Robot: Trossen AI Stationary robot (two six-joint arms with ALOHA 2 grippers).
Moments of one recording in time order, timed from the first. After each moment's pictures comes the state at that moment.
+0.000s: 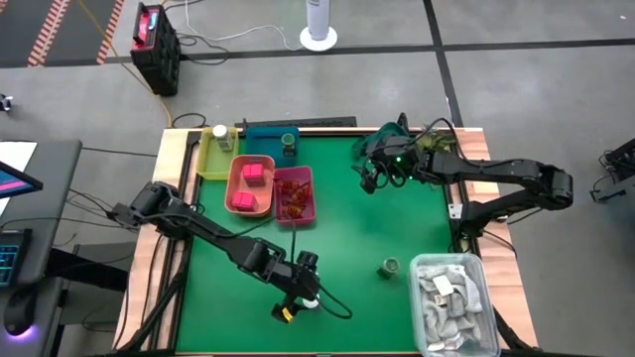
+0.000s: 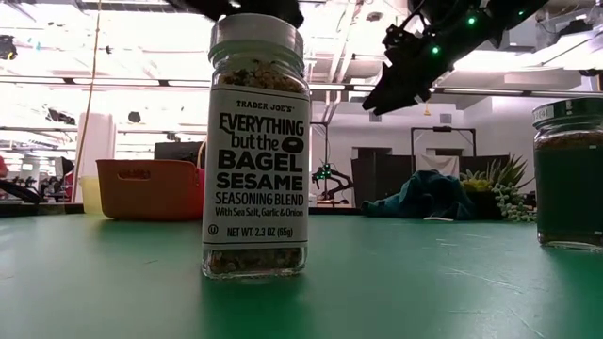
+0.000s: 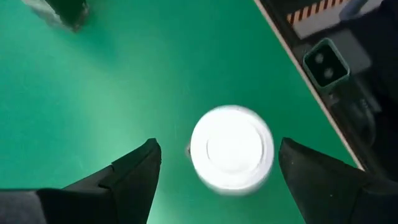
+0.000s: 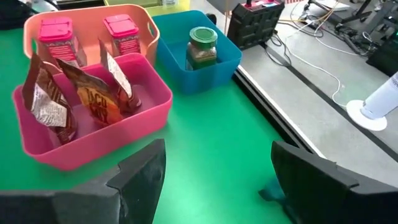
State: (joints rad) left arm -0.45 1.81 1.40 -0.44 -0.01 -0.02; right arm -0.32 1.23 0.84 -0.12 0.21 0.00
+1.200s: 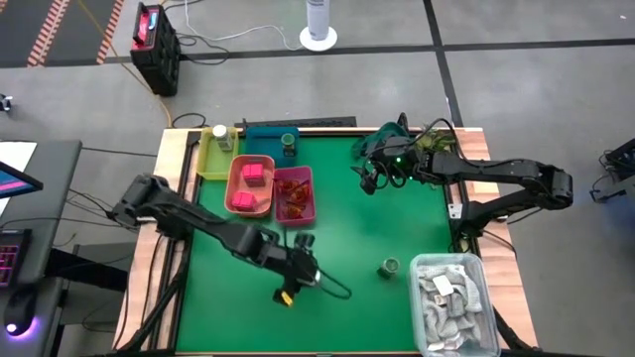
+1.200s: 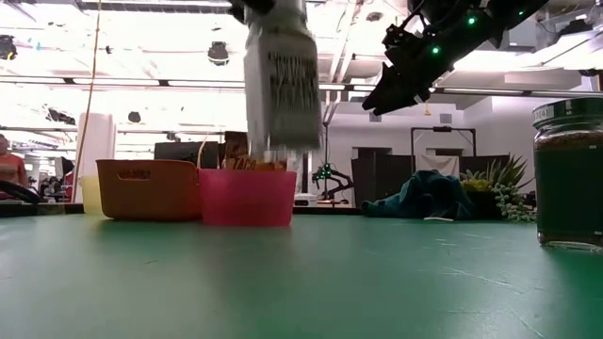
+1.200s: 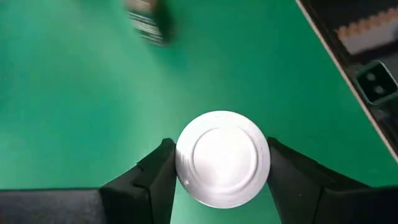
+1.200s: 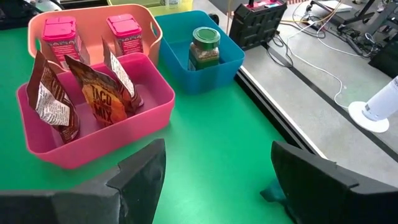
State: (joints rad) left arm -0.38 1.68 1.40 -0.52 -0.13 0.01; right arm -0.32 1.23 0.84 -0.12 0.21 -0.01
